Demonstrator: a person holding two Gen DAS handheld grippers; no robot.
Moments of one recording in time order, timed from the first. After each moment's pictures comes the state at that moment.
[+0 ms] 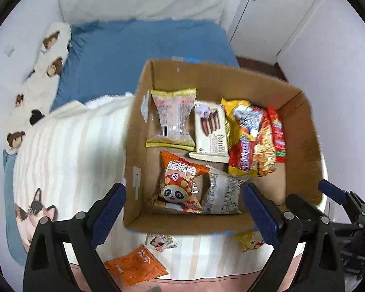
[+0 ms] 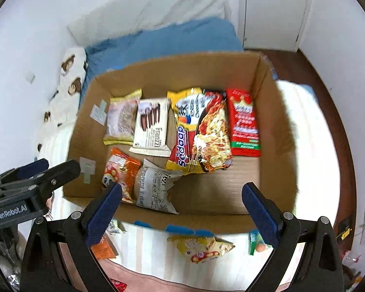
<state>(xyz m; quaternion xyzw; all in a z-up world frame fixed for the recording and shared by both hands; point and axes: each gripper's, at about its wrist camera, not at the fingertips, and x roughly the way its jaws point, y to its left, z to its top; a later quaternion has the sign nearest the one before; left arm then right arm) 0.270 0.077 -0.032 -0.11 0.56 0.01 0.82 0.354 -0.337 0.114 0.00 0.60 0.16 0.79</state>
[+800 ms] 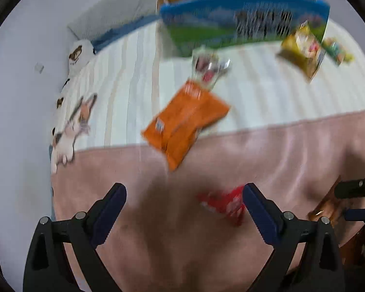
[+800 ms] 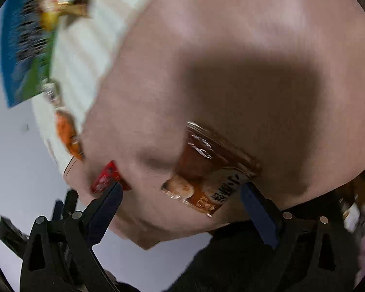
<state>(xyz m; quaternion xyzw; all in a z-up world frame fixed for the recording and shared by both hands) 0.021 0.042 -0.154 0.10 0.58 0.07 0.80 0.064 -0.448 -0.089 0.35 0.79 0.03 0.51</state>
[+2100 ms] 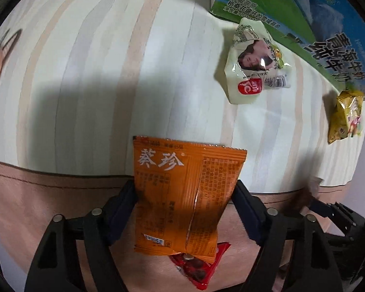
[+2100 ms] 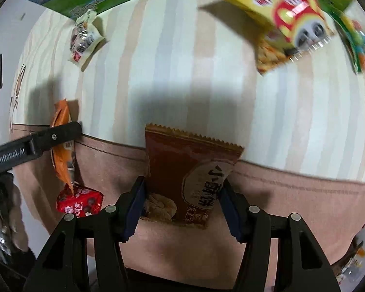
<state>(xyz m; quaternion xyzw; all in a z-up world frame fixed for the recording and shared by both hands) 0.116 0.134 -0.240 -0.16 0.71 -0.02 0.69 0.165 -0.298 -0.052 -0.02 0.76 0.18 0.62</state>
